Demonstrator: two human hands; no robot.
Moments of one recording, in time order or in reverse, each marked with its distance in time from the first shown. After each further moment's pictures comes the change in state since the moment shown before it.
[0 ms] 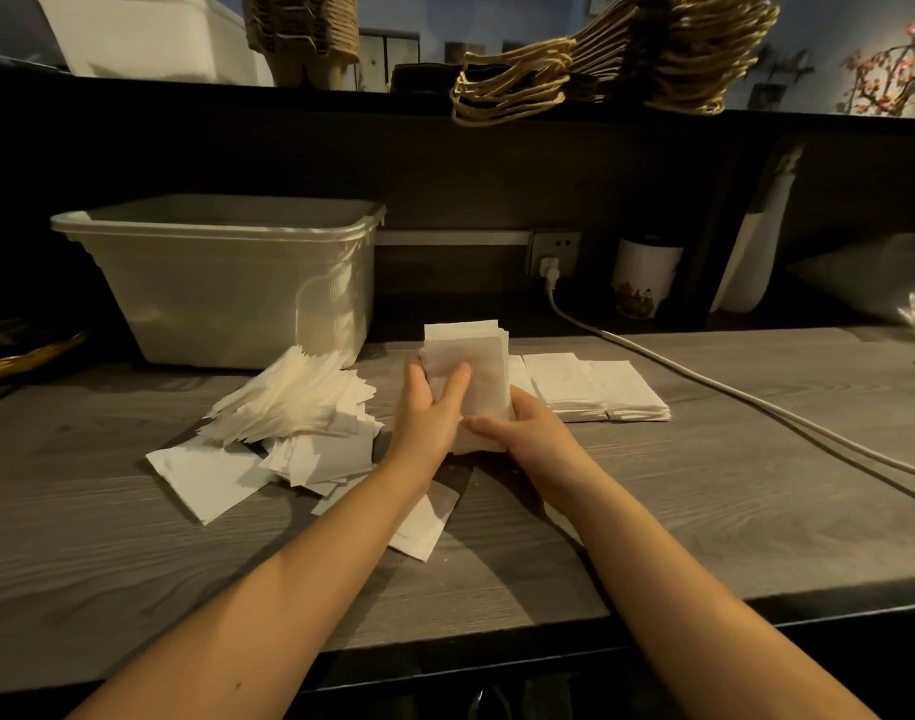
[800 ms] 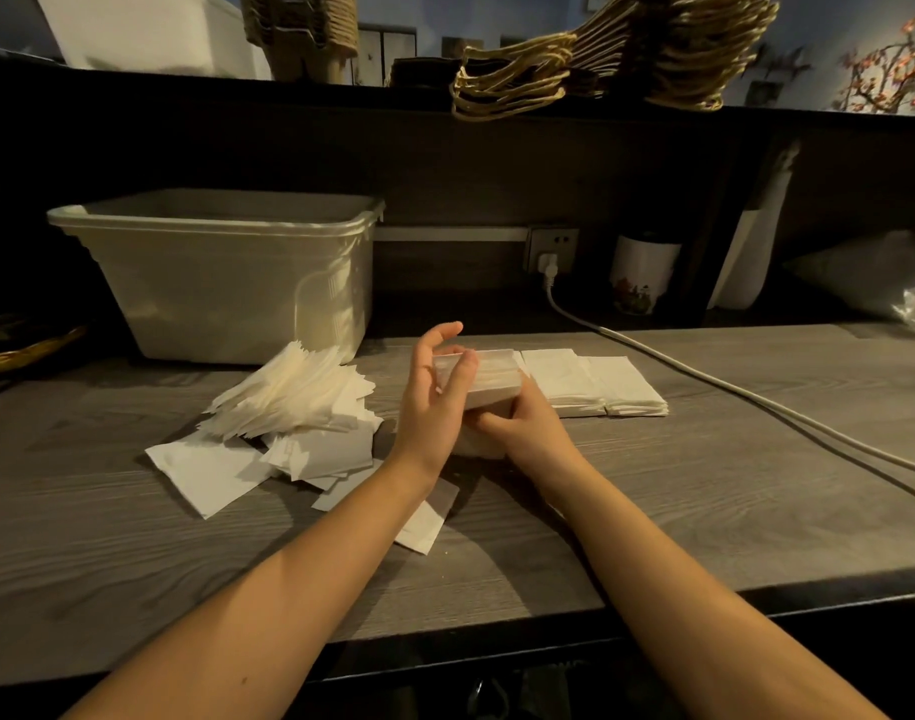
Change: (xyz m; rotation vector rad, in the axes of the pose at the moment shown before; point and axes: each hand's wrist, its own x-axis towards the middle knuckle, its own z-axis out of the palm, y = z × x) left_hand -0.005 0.001 0.001 -0.131 -0.061 0.161; right_hand 0.001 0.002 0.003 -0.092 0.066 -0.249
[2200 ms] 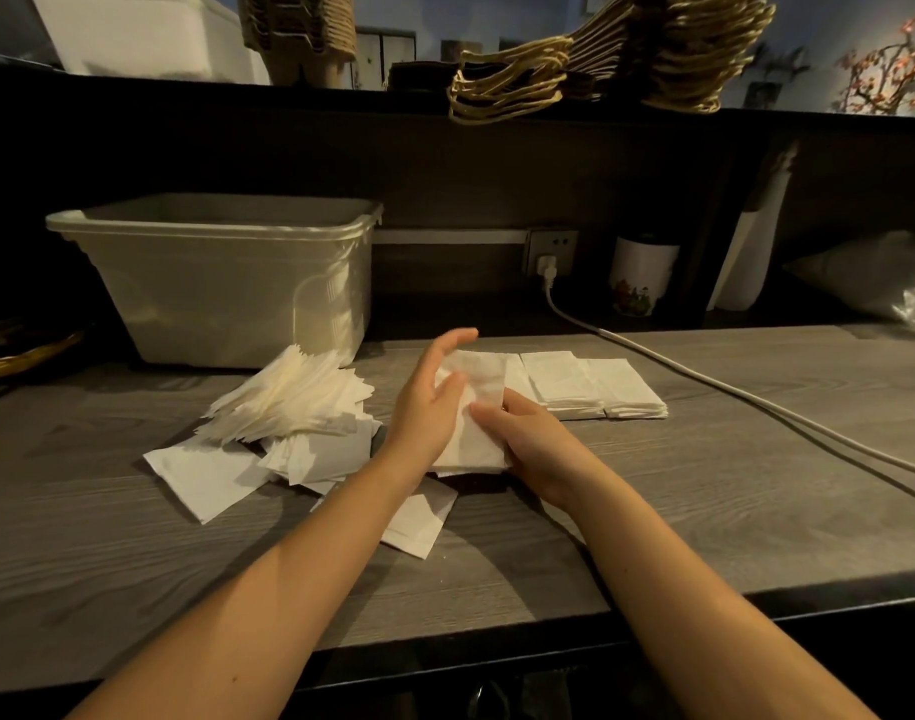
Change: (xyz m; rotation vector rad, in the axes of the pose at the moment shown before) left_hand 0.012 -0.004 -0.008 0.354 -0.083 -0.021; right_hand -0.002 -0.012 -0.004 0.197 -0.114 0.418
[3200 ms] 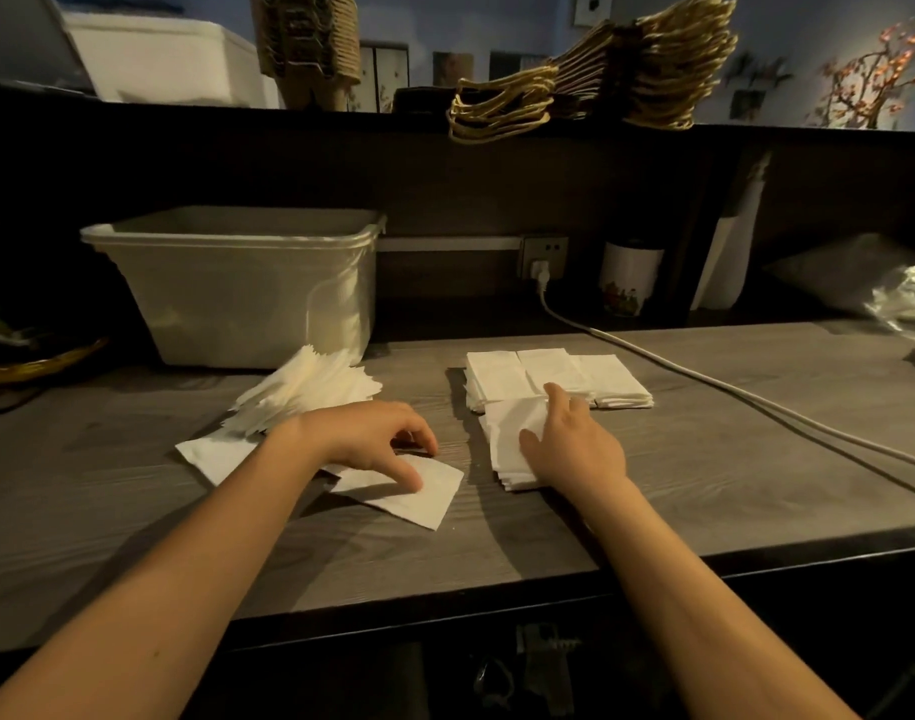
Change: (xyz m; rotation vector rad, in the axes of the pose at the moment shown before) left_hand -0.003 0.008 -0.080 0.857 -0.843 -0.089; right_hand -0.024 0.009 -0.018 -1.170 0.438 0.051
